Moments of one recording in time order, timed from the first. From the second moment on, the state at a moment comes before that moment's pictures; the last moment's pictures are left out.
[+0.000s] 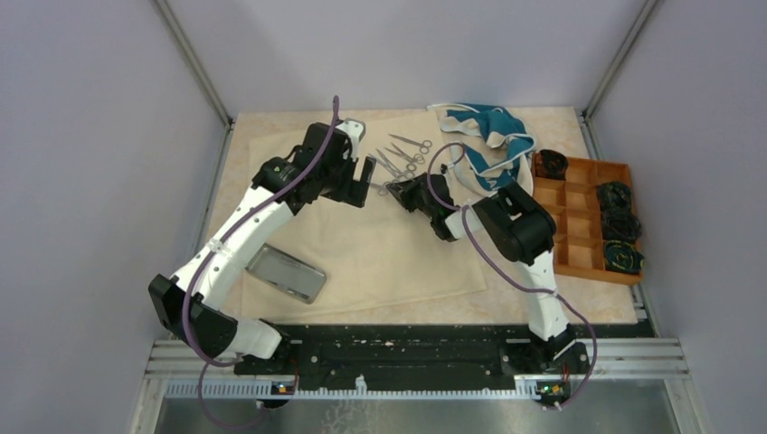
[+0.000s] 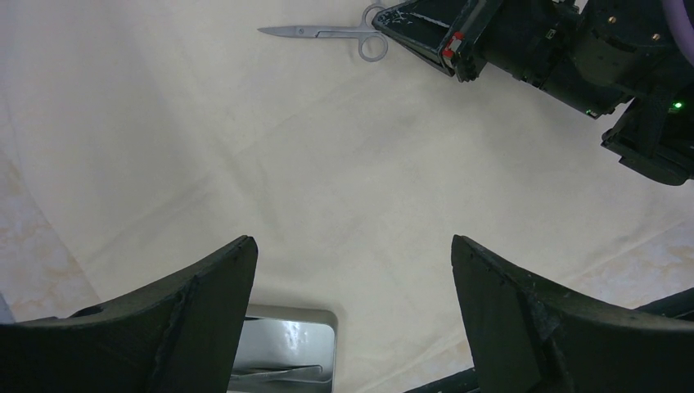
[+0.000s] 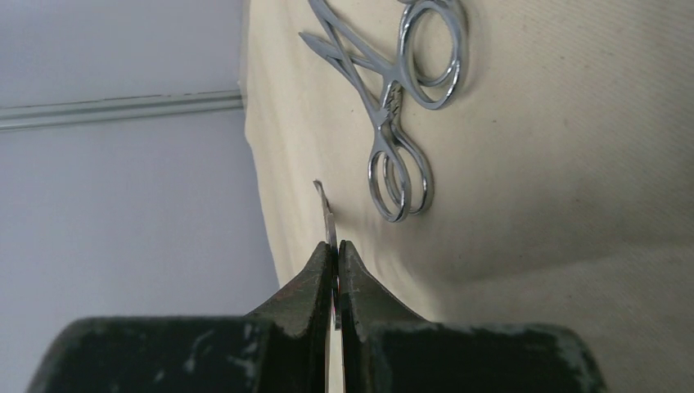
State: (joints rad) left arm -0.56 1.40 1.50 -0.88 -0.13 -0.12; right arm 0.61 2.21 1.11 0.80 0.04 1.42
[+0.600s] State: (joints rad) left arm -0.56 1.39 1.48 -0.88 -0.13 -0.12; right arm 0.62 2.18 1.12 0.65 0.08 1.39
